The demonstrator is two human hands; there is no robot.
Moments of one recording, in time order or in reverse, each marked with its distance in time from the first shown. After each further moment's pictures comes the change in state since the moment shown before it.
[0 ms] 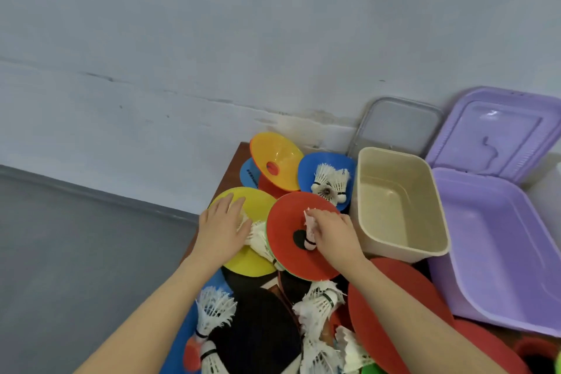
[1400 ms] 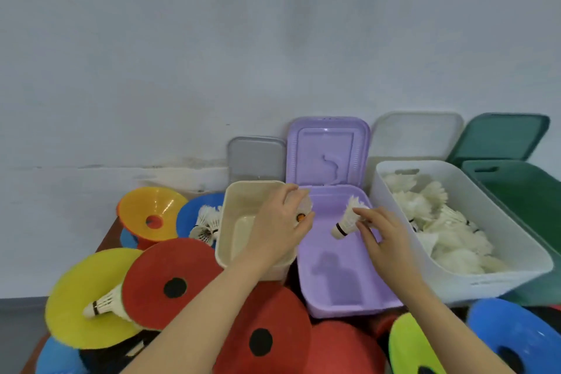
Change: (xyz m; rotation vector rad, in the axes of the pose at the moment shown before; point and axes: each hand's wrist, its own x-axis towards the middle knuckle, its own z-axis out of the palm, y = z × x) left_hand 0.015 0.351 0.034 -0.385 0.318 0.734; right_hand -0.156 0.220 -0.184 0.180 0.750 0.043
